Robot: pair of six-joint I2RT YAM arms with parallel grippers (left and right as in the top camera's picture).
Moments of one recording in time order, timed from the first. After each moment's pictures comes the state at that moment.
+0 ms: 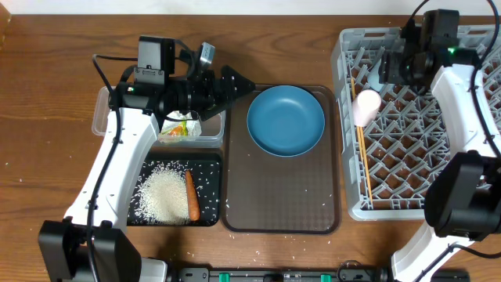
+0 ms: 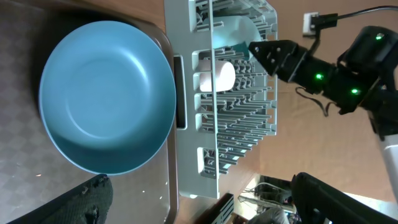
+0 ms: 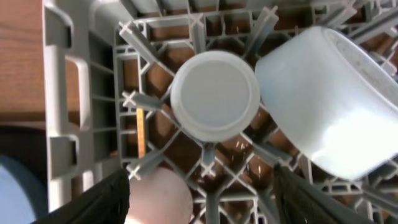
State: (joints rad) left arm -0.12 1.58 1.34 -0.67 0.90 -0.56; right arm -0.10 1.93 1.68 -0.81 -0.08 -0.01
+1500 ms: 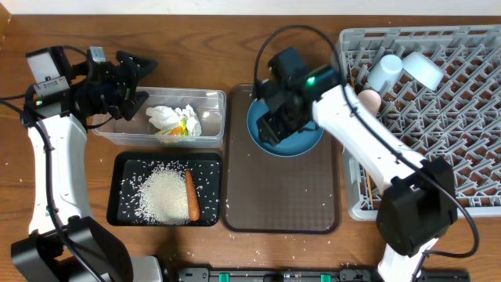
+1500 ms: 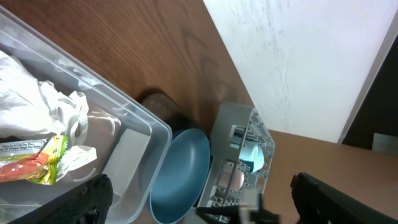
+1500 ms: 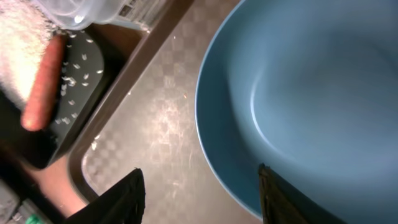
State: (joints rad) left arm 0.35 1.57 1.33 -0.68 0.87 -0.70; right arm 0.57 1.93 1.62 -1.03 -0.29 -0.06
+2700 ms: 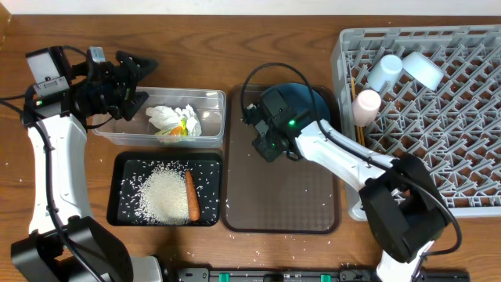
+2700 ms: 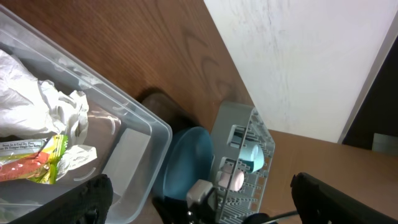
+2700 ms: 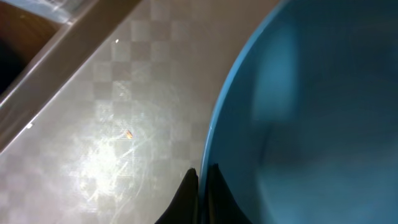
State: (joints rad) left arm 0.35 1.57 1.33 -0.69 0.87 -0.70; right arm 0.66 1.92 1.29 -0.57 -0.08 -0.08
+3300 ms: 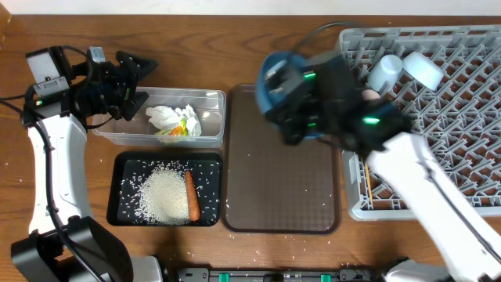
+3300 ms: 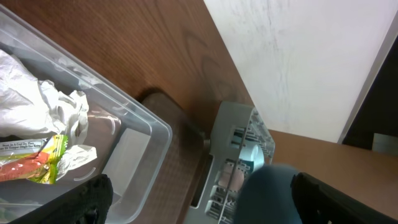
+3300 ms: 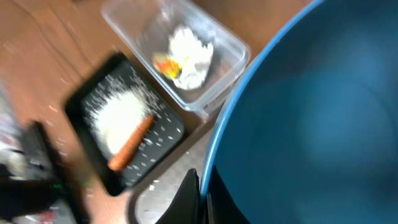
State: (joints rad) left arm 0.35 1.57 1.33 -0.69 0.87 -0.70; right arm 0.48 1.45 1.45 -0.80 -0.47 -0.01
